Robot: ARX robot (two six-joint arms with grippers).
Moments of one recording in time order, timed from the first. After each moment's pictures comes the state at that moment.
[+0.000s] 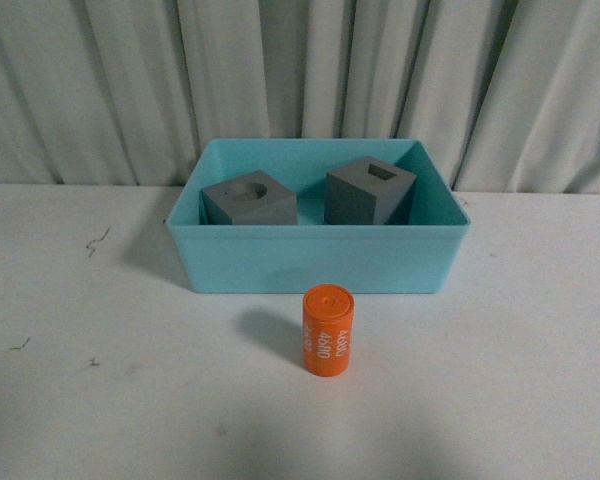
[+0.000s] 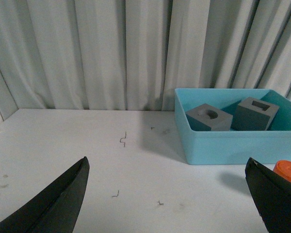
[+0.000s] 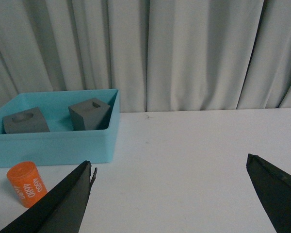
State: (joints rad) left arm 0.00 0.01 0.01 0.00 0.00 -0.01; right arm 0.00 0.00 0.01 0.00 0.00 0.00
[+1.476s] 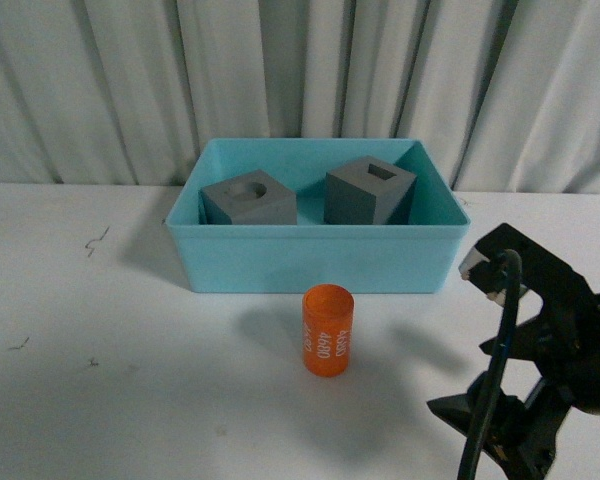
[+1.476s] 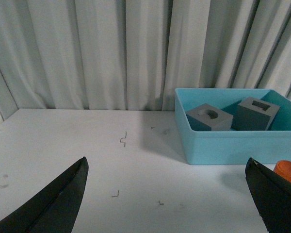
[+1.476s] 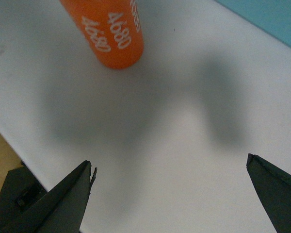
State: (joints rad) left arm 0.00 0.01 0.01 0.00 0.00 -0.01; right arm 0.16 1.92 0.78 0.22 -0.45 -0.45
